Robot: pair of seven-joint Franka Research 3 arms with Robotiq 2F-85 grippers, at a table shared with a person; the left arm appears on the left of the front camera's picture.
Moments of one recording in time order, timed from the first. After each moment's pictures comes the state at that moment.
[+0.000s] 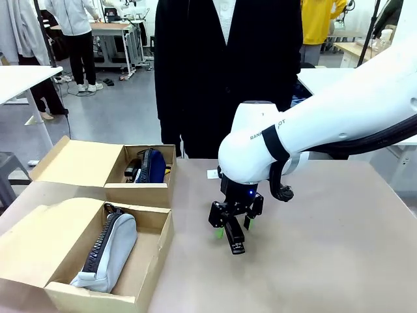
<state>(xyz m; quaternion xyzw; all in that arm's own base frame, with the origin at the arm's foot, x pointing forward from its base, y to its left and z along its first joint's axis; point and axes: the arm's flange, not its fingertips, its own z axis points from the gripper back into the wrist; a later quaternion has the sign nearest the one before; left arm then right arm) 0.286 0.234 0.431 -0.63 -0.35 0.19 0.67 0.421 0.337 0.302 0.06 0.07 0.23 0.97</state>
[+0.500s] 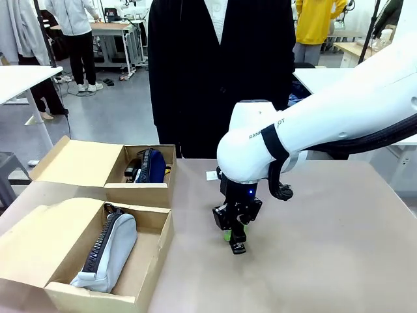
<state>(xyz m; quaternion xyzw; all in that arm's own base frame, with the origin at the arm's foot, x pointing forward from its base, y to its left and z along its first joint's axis) 0.286 0.234 0.431 -0.63 -0.35 0.19 0.67 0.420 0.338 0.305 0.06 0.08 0.24 0.97</state>
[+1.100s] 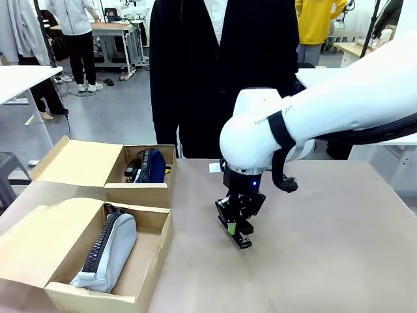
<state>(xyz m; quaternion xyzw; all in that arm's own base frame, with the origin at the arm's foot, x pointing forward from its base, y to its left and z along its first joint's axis) 0.286 0.234 0.431 -0.63 -0.35 0.19 0.67 0.408 0.331 0.355 0.07 0.09 0.22 0.97</state>
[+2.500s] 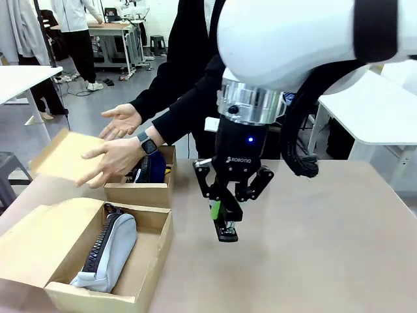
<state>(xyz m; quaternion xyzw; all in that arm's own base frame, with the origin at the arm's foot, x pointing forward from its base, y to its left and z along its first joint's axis) 0.286 0.234 0.431 -0.63 -0.35 0.19 0.67 0.292 0.346 0.515 0.11 0.10 0.06 0.99</state>
